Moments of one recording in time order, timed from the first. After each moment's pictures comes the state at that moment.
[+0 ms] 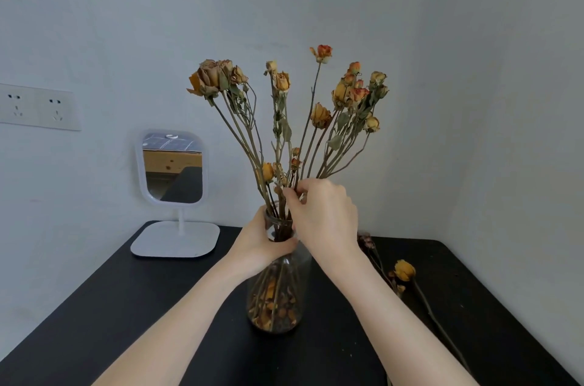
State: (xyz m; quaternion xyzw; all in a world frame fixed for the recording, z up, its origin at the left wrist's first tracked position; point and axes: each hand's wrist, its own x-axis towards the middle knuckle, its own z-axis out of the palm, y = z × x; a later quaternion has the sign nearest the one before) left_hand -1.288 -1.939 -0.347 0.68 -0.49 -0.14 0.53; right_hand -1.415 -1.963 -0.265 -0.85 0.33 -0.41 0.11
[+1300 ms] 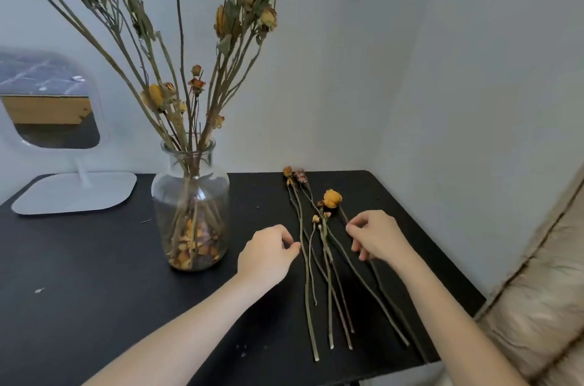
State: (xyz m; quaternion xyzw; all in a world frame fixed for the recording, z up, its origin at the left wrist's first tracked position) left_hand -1.432 -1.979 -0.424 0.77 -0.52 -0.16 0.34; right_hand -1.596 -2.083 -0.387 -0.77 0.54 -0.17 0.30
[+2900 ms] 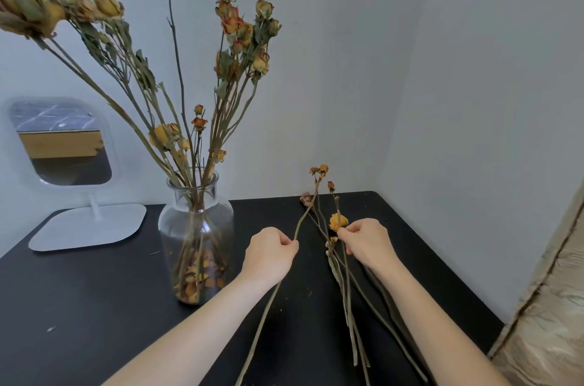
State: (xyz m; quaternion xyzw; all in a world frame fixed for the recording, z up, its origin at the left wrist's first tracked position) left_hand -1.421 -2.002 -0.391 0.78 -0.45 -0.19 0.40; right_hand -1.564 -2.094 -0.380 -0.73 0.55 -0.26 0.31
